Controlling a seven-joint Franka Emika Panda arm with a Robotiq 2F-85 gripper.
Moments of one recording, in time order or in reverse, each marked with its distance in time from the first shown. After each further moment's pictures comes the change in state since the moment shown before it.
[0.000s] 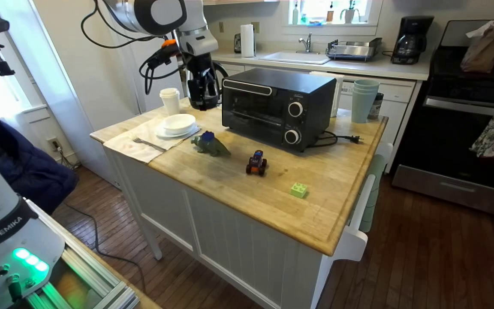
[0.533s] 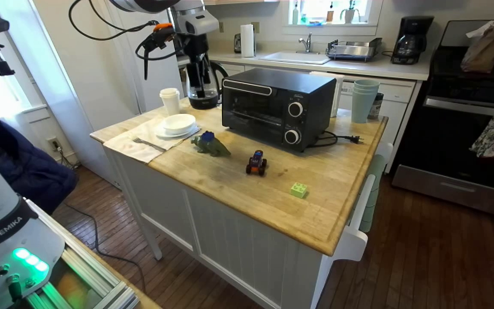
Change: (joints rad) arm -0.004 -0.080 0.000 0.032 -0.013 -0.131 -0.144
